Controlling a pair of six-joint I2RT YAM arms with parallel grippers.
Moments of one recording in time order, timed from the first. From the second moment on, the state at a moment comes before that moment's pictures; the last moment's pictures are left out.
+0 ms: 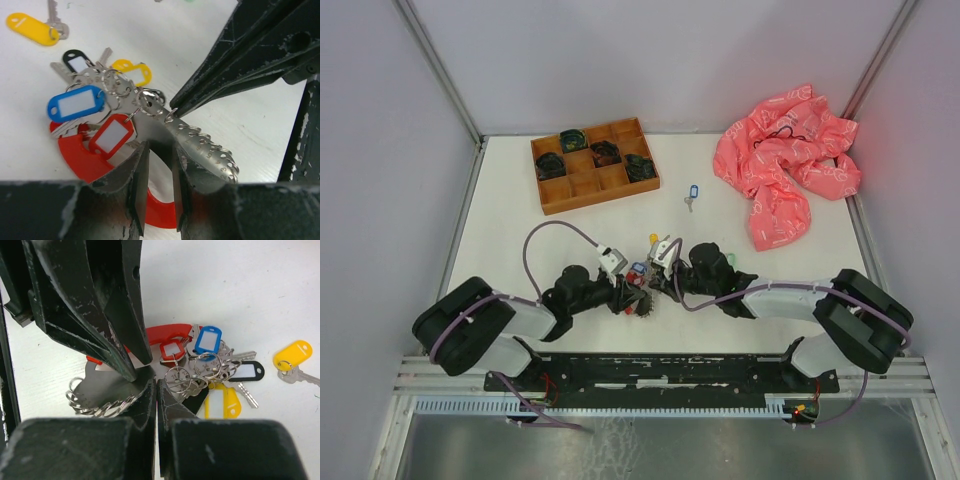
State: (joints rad) left arm -0.71 1.38 0.16 0.92 0.34 -0.21; right arm 0.86 1.44 0.53 0.45 -0.33 -0.17
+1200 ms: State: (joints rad) left arm -0.71 1.61 0.19 1.18 0.58 0.14; right arm 0.84 1.47 0.51 0.48 -0.43 -0.22
